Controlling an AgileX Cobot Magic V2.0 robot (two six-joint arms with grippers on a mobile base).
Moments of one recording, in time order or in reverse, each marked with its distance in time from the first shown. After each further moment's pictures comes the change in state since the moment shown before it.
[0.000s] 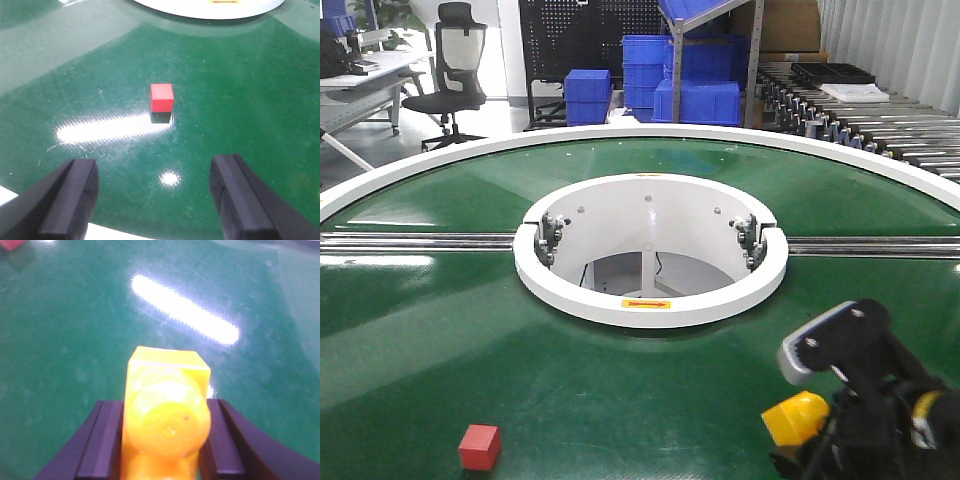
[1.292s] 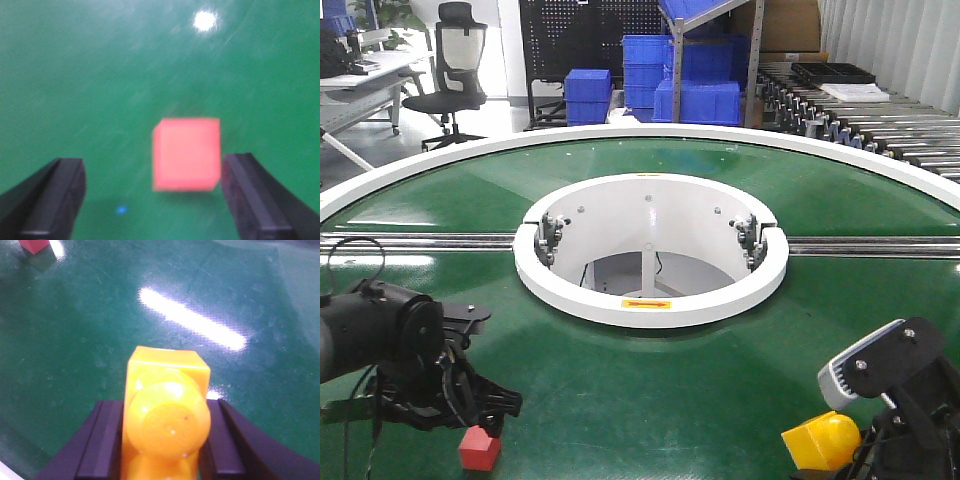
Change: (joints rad) left arm -0.086 1.344 -0.807 0.150 0.126 -0.171; right arm 0.000 -0.123 0.055 0.045 0.039 0.000
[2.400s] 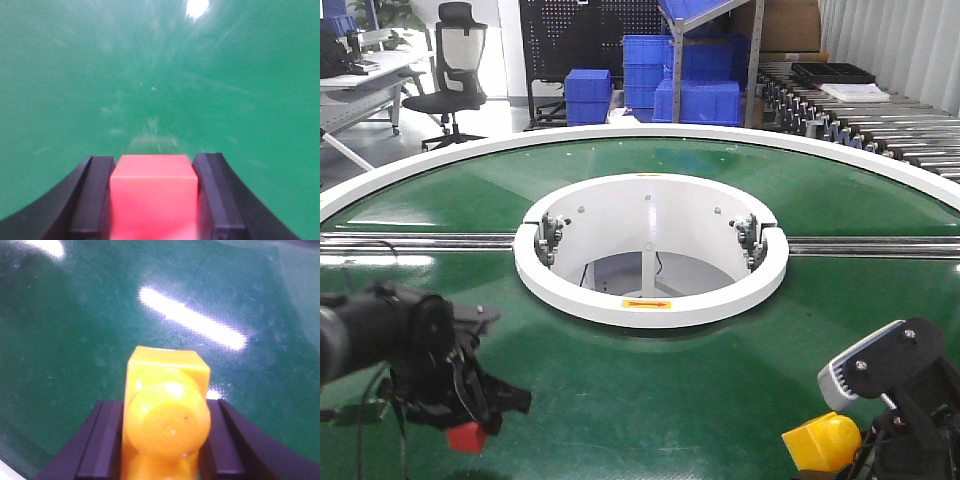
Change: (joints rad) left arm -0.001 -0.016 -0.022 -0.038 0.014 0.012; right arm 0.000 0.000 0.000 0.000 0.003 0.000
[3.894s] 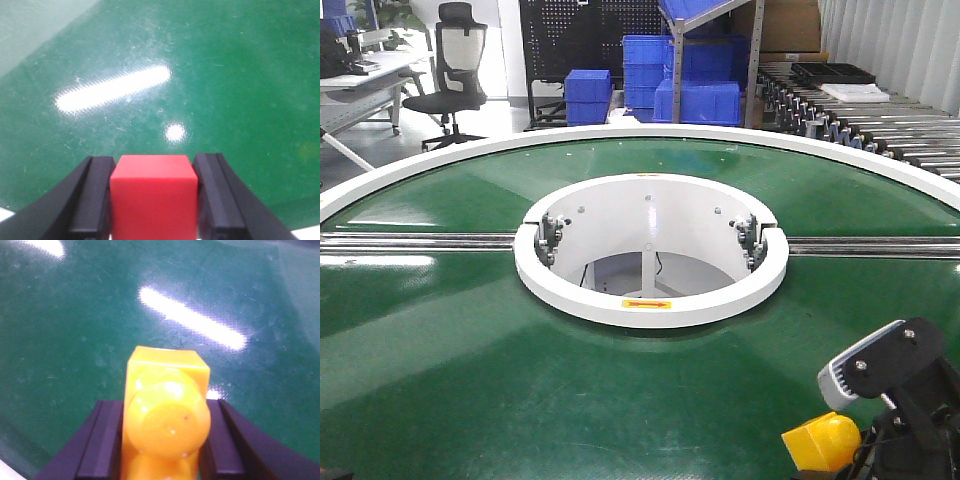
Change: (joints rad) left arm -0.059 -1.075 0.643 -0.010 -0.030 0.125; right arm 0.000 0.000 0.000 0.000 0.000 0.000
